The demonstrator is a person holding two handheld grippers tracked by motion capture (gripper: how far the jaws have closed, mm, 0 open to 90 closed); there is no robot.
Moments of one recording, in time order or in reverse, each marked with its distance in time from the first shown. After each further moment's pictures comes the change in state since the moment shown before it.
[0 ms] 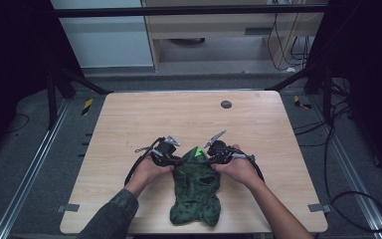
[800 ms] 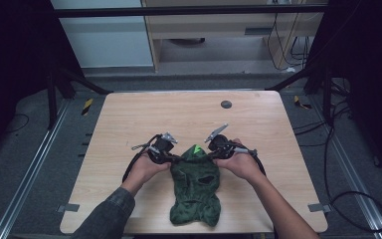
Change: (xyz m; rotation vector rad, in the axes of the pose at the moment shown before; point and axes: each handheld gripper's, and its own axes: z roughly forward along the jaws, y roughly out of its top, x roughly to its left) left arm 0.002 0.007 -0.018 -0.005 -0.005 0.011; right arm -0.004 0.013 -0.021 -0.043 0.011 -0.024
